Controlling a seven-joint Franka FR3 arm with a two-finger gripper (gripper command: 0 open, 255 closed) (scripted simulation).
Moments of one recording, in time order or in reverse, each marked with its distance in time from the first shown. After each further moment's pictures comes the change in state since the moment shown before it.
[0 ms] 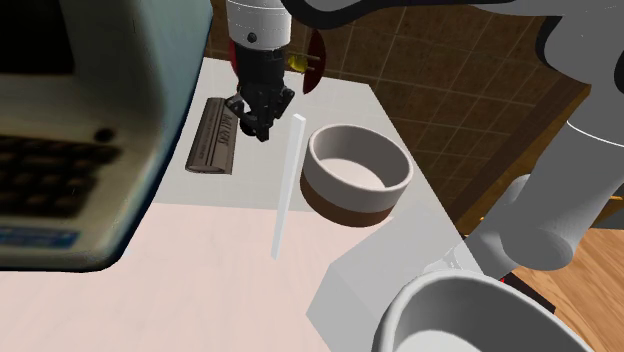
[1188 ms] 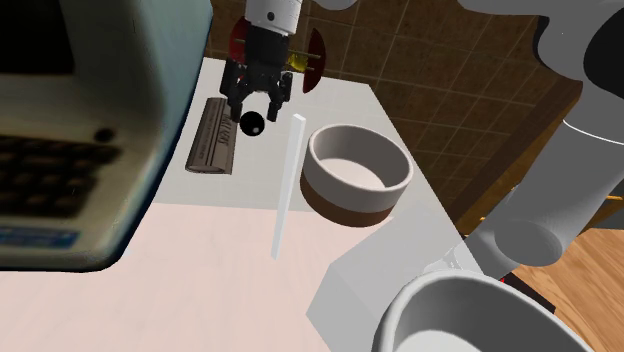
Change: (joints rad) arm -0.144 0.023 -0.032 0.004 0.335 0.082 -0.380
